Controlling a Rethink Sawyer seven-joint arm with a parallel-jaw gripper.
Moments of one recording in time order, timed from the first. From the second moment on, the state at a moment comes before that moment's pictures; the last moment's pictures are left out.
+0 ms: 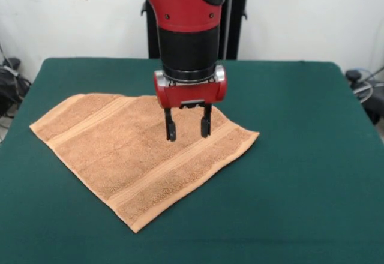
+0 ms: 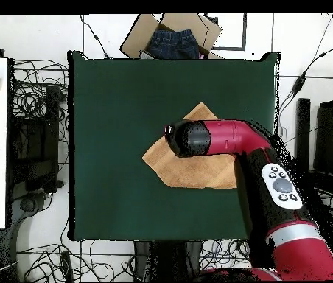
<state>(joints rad) -0.55 -0.59 0.41 1.58 -0.45 0.59 1.59</state>
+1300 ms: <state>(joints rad) 0.09 -0.33 -0.14 1.60 -0.19 -0.11 1.83</state>
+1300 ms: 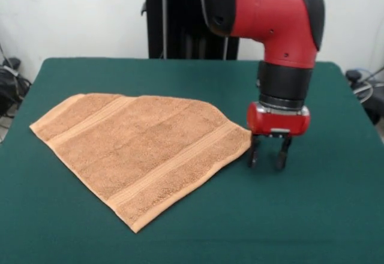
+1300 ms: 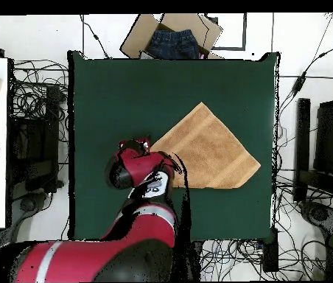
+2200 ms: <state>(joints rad) -0.34 -0.44 0.05 1.67 -0.23 0.15 1.85</state>
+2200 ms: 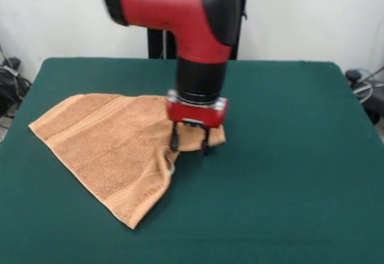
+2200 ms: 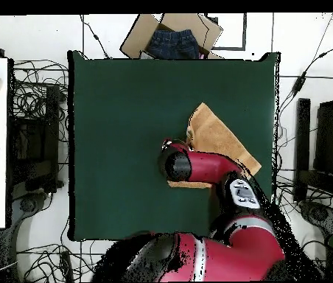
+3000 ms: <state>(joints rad) -0.53 -0.48 0.24 1.68 -0.33 0.28 1.85</state>
